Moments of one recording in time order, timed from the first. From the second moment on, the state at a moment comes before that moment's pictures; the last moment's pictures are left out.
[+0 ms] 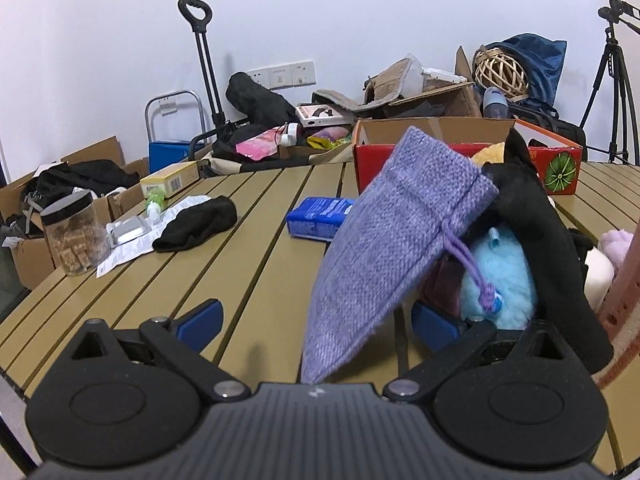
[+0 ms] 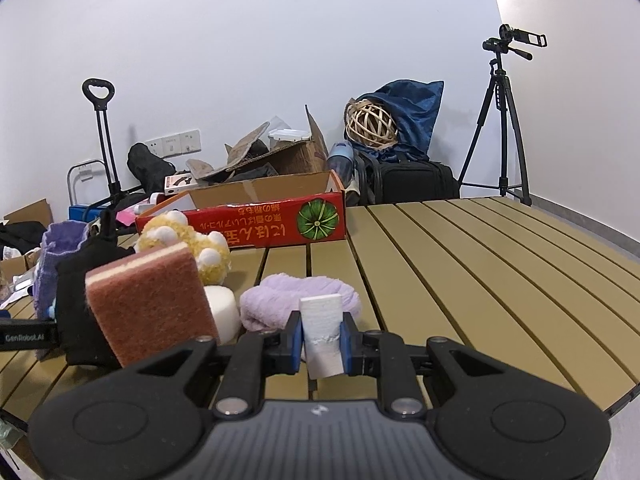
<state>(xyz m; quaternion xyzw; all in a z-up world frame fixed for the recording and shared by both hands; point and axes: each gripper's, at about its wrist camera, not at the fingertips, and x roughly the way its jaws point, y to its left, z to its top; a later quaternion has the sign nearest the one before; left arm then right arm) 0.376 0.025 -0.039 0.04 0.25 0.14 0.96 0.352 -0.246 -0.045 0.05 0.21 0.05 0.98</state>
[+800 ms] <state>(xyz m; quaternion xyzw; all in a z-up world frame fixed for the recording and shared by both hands) 0.379 0.027 -0.042 0.05 0.23 0.10 0.97 0.353 -0.238 -0.051 0.04 0.21 0.05 0.98</state>
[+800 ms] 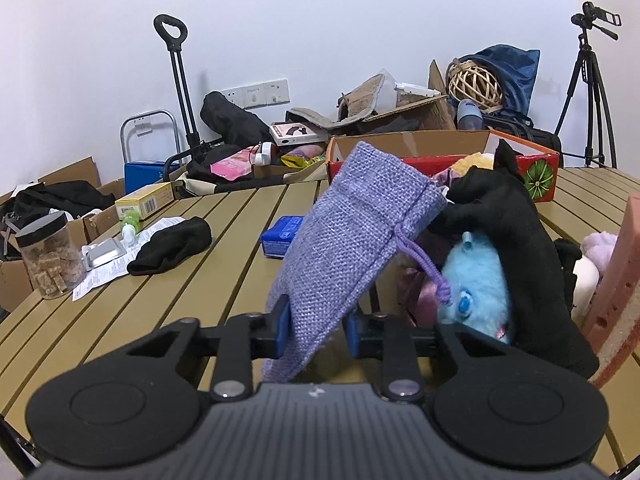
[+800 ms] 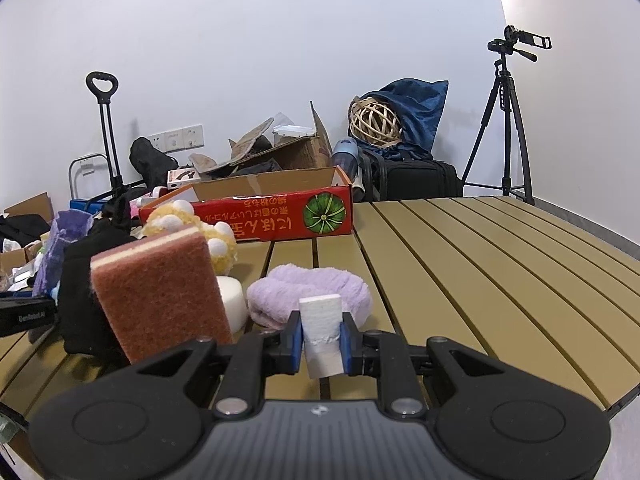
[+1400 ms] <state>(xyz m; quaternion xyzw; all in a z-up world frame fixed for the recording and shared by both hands) 0.348 0.036 -0.023 0.02 0.19 0.10 0.98 0.343 -0.237 -0.051 0.03 0.20 0.06 0.98</state>
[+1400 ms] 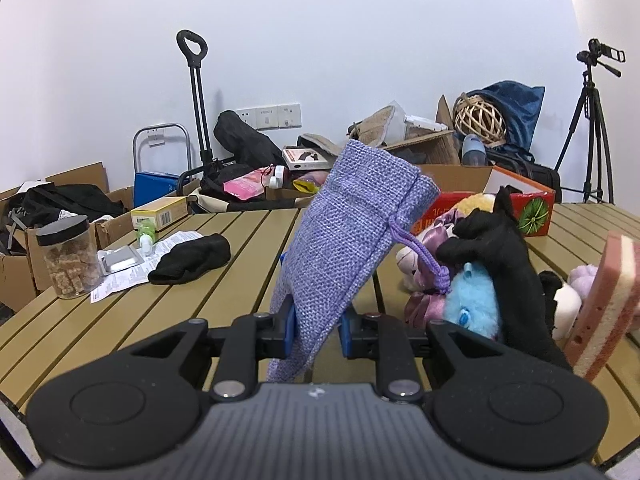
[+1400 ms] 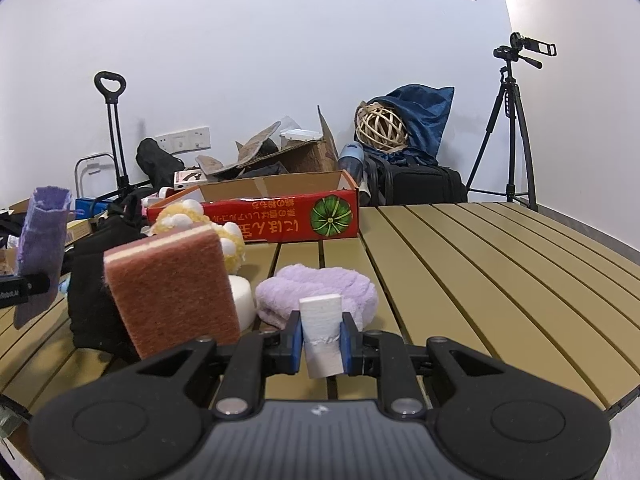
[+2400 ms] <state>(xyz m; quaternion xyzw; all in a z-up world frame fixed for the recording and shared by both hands) 0.229 0.029 -0.029 -0.03 0.19 0.07 0.98 0.262 -0.221 -0.046 0.02 0.18 0.14 0.97</state>
